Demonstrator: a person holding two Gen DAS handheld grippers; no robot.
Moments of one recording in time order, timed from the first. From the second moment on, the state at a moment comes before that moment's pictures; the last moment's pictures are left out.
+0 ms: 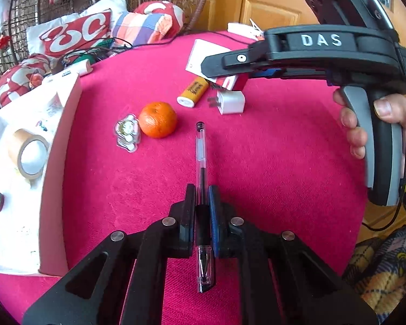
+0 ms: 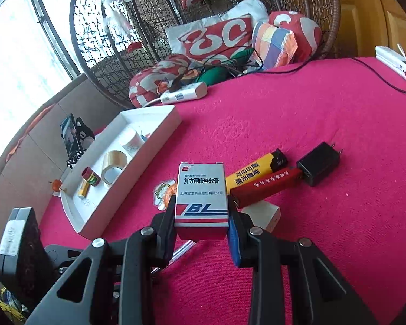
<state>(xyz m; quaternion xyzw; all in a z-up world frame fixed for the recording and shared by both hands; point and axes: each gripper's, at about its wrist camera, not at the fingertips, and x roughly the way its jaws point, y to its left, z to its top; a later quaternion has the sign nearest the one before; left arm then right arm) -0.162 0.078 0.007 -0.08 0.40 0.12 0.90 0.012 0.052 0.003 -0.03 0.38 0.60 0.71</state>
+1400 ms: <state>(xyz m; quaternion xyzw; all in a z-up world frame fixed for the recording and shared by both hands) -0.240 0.144 0.071 -0.15 0.26 0.25 0.92 -0.031 0.078 0.051 -0.05 0.32 0.66 0.67</state>
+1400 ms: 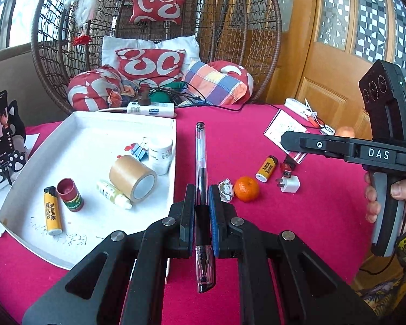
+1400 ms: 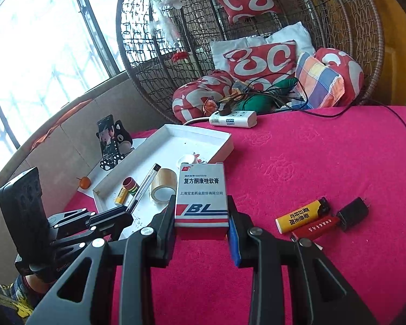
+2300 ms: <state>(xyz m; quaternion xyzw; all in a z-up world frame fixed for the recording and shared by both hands) -0.276 0.268 0.079 -0.23 0.22 0.33 0.89 -0.121 0.180 0.048 -0.17 0.29 0.73 0.59</state>
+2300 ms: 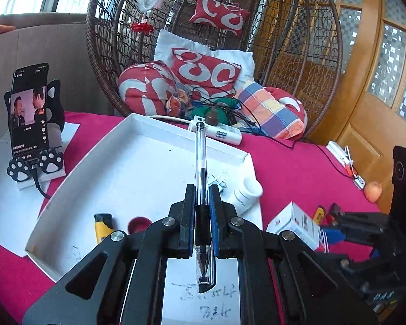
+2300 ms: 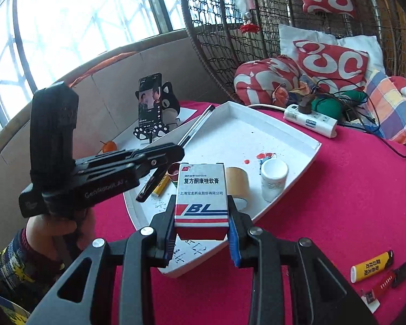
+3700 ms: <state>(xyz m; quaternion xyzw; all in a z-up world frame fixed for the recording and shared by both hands) -0.267 0.232 0.096 -0.18 0.22 0.44 0.85 -0.101 0.157 0.039 -0.14 0.28 0.67 0.68</state>
